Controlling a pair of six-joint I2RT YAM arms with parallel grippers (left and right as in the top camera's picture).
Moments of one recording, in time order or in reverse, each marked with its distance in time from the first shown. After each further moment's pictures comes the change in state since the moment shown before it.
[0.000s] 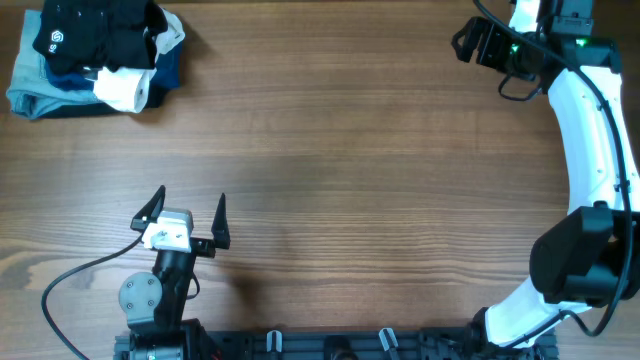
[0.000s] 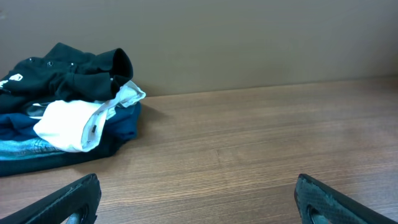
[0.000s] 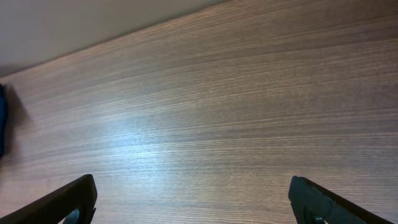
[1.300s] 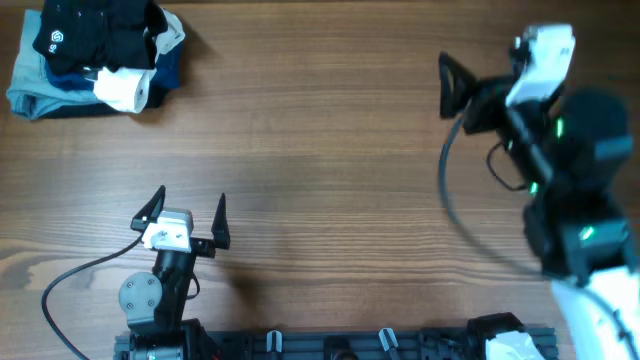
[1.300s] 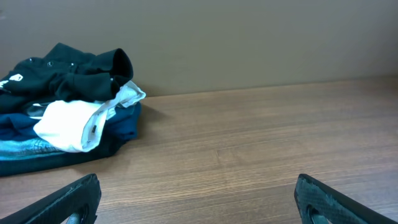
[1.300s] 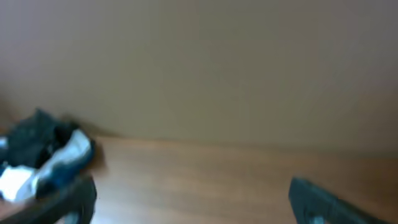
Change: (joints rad) left arm 0.000 0.000 0.000 0.000 0.000 0.000; right arm 0.263 -0.845 -0.629 0.560 0.174 -0.085
